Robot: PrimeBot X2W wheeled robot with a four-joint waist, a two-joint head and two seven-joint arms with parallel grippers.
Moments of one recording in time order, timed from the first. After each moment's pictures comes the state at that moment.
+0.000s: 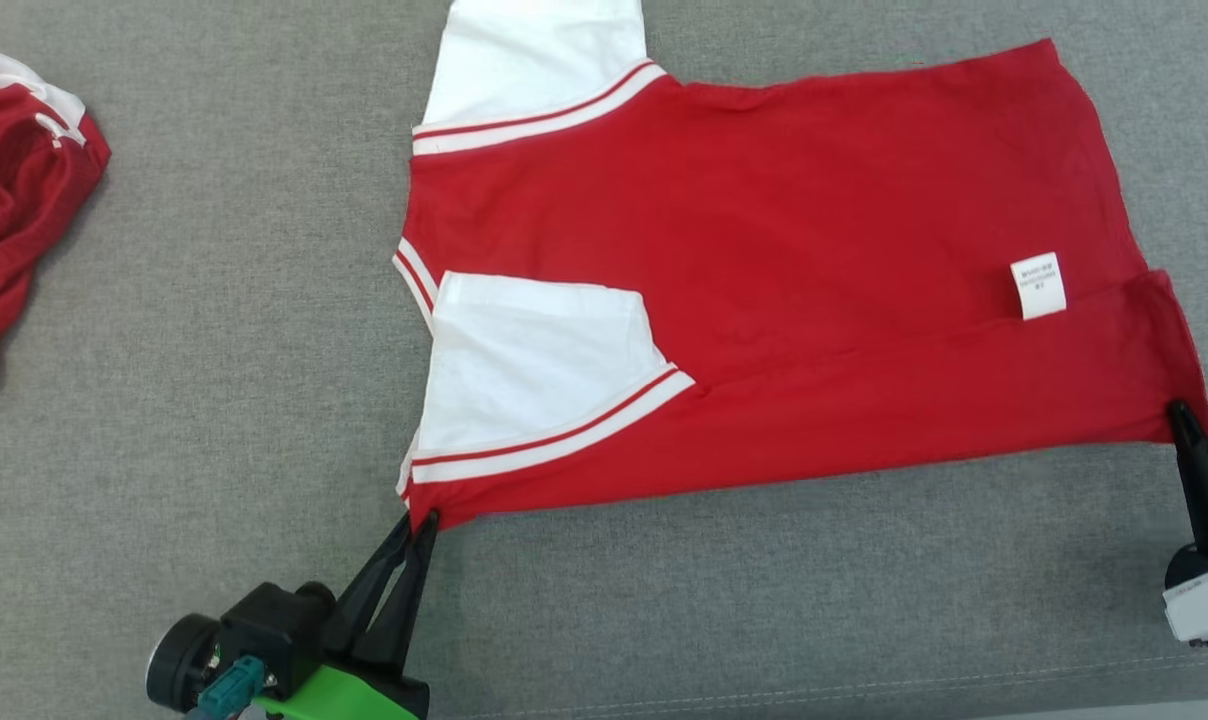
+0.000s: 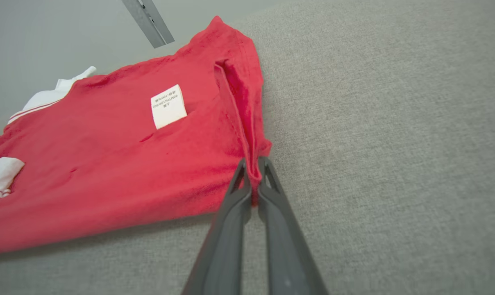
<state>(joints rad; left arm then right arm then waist) 0.02 0.41 -0.48 -0.15 -0.46 0.08 -0.05 0.01 -0.56 0.09 0.14 0.83 0.13 -0.26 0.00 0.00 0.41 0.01</state>
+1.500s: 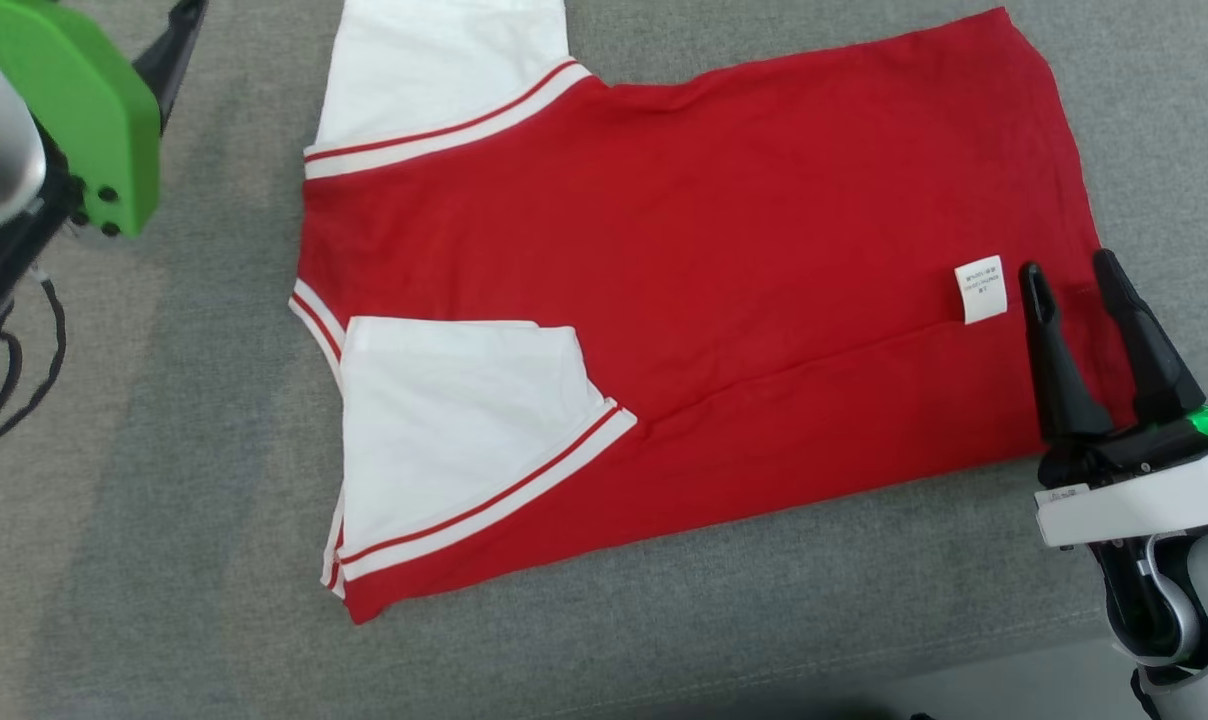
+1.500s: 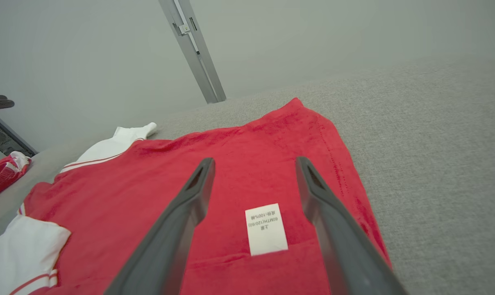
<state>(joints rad) -0.93 0.59 -0.43 0.10 -0.56 -0.09 0.64 -0.16 -0.39 0.14 -0.05 0.62 0.13 -0.26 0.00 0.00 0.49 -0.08</state>
